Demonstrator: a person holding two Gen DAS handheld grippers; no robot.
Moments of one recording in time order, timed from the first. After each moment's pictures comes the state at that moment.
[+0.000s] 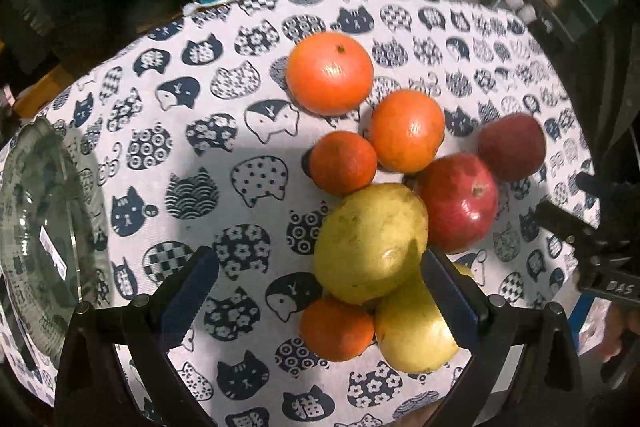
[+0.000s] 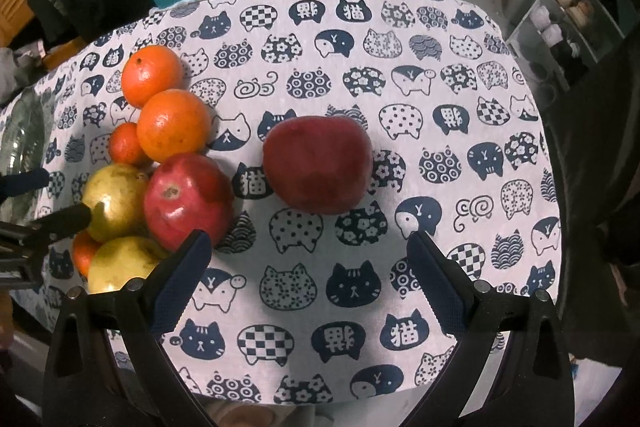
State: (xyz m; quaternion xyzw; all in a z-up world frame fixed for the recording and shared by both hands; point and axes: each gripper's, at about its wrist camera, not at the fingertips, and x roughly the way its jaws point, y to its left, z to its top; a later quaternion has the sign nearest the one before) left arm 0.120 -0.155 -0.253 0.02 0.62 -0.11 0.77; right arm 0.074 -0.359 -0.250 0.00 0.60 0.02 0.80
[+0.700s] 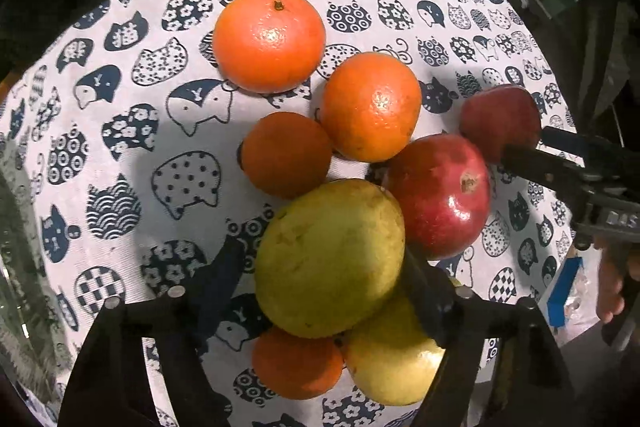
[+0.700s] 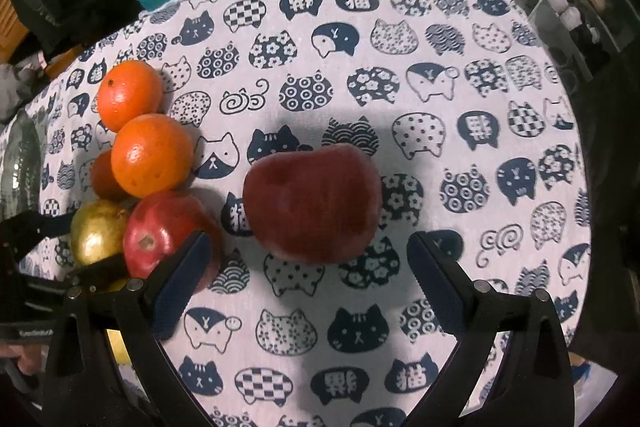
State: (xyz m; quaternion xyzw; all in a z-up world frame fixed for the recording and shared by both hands) left arm 0.134 -0.183 -0.285 0.00 0.65 -0.18 0.74; right arm 0.116 -0.364 -0.279 0.03 0.62 0.04 0.78
